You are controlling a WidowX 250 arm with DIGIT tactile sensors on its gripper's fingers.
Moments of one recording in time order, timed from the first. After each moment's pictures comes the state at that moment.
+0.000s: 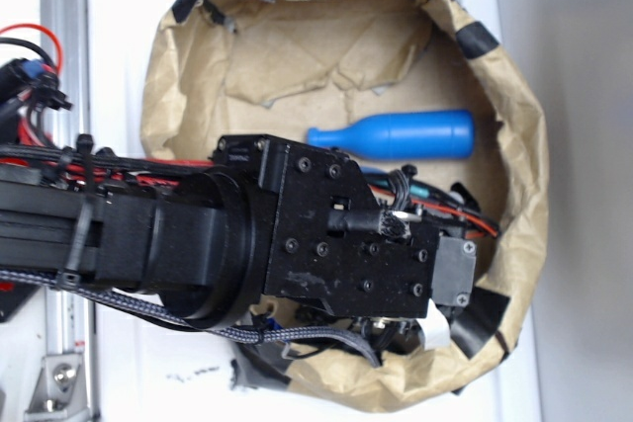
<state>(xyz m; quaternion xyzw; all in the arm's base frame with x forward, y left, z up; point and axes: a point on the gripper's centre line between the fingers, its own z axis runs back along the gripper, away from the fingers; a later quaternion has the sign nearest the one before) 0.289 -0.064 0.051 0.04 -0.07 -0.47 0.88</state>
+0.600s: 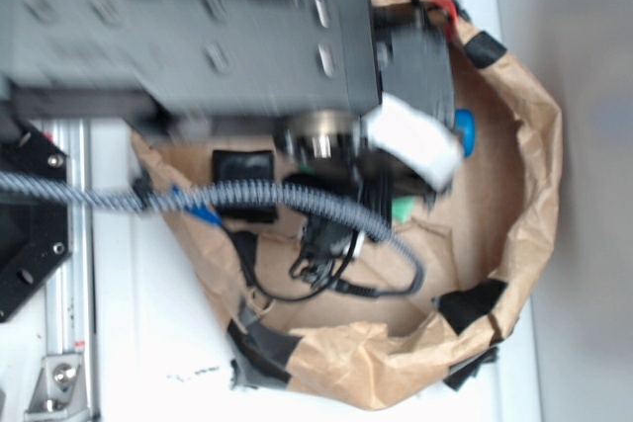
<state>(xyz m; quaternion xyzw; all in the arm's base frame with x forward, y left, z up) 0.266 -0.006 0.154 -0.01 -0.10 -0.14 0.98</state>
